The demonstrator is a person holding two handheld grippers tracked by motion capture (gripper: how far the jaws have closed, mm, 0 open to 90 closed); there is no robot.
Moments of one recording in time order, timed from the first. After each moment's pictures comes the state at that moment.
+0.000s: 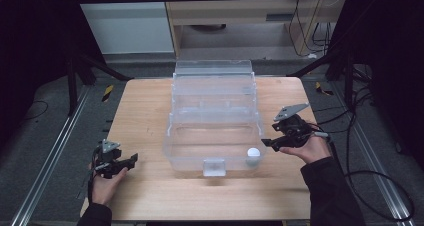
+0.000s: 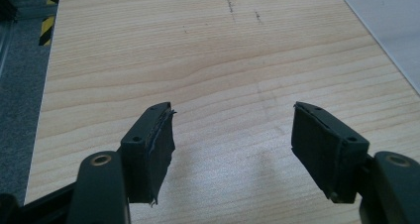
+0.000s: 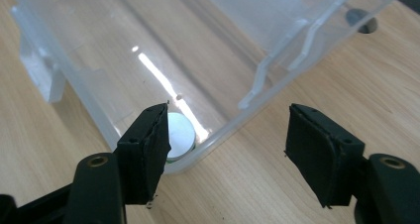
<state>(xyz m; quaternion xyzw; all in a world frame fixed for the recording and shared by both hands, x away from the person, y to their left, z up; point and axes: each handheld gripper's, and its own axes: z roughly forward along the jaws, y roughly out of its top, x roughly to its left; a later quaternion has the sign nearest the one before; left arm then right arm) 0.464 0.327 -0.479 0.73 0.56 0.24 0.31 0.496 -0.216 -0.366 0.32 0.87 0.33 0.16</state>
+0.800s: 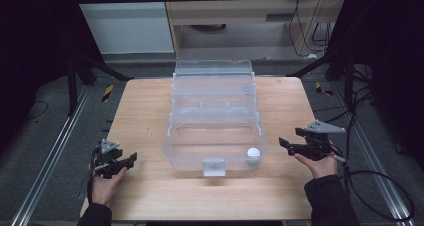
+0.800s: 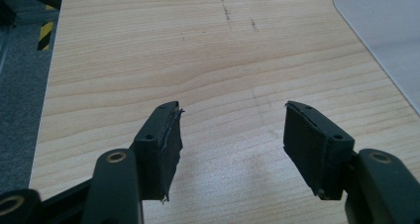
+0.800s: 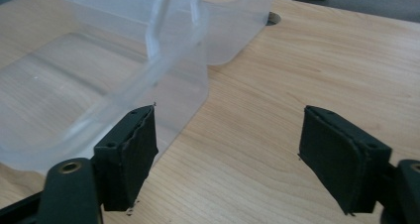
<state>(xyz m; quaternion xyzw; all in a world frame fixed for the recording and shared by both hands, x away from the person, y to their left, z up) 0.462 0.327 -0.476 0.72 0.56 0.25 0.32 0.477 -0.279 -0.430 0.45 0.74 0.44 0.23</state>
